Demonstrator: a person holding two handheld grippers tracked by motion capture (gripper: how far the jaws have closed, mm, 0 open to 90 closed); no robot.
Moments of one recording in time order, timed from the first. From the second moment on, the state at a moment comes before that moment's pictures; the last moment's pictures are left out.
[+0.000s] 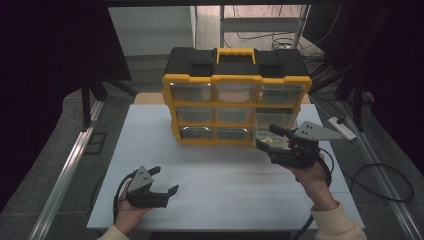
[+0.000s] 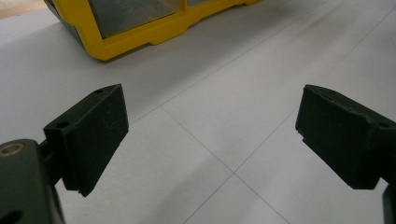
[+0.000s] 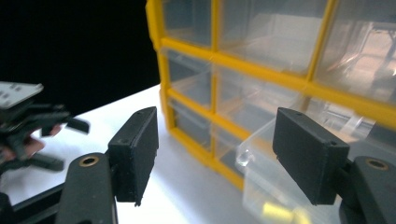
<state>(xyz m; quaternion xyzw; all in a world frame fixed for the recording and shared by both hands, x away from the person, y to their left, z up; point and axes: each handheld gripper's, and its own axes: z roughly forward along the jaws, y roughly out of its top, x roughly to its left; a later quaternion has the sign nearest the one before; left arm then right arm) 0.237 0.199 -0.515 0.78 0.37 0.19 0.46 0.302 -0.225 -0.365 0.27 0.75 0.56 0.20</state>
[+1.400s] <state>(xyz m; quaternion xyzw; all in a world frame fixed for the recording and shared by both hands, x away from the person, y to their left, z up) 0.236 0.203 -0.515 0.78 0.38 0.20 0.46 0.274 -0.290 -0.494 0.35 0.78 0.48 0.17</state>
